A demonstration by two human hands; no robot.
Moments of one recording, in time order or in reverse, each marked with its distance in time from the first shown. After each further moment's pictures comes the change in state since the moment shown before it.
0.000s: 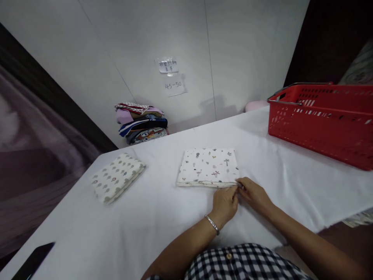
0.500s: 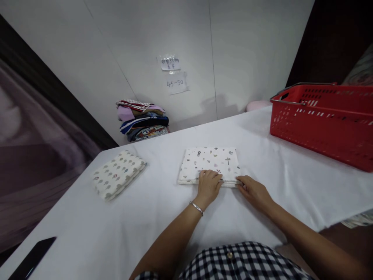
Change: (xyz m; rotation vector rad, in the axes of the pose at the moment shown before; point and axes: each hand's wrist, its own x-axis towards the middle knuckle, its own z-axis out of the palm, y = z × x) left_hand 0.015 -0.051 -0.038 0.166 0.061 0.084; right_hand 0.004 -0.010 -0.006 -0.173 -0.019 0.024
